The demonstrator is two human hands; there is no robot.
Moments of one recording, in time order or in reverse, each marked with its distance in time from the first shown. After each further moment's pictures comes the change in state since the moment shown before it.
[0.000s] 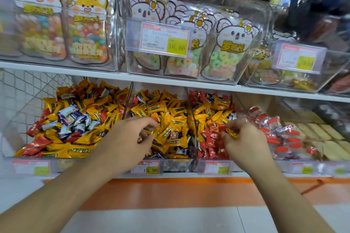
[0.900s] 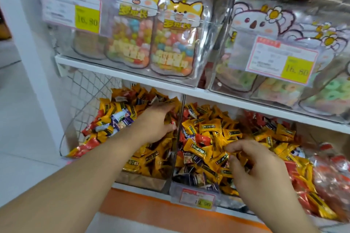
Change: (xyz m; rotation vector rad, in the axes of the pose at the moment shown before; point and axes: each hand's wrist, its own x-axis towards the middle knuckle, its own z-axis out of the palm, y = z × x) left_hand 0.079 -0.113 -0.031 0.124 -0.093 -0.193; right_hand -0.013 -0.099 0.066 0.153 -0.061 -0.418
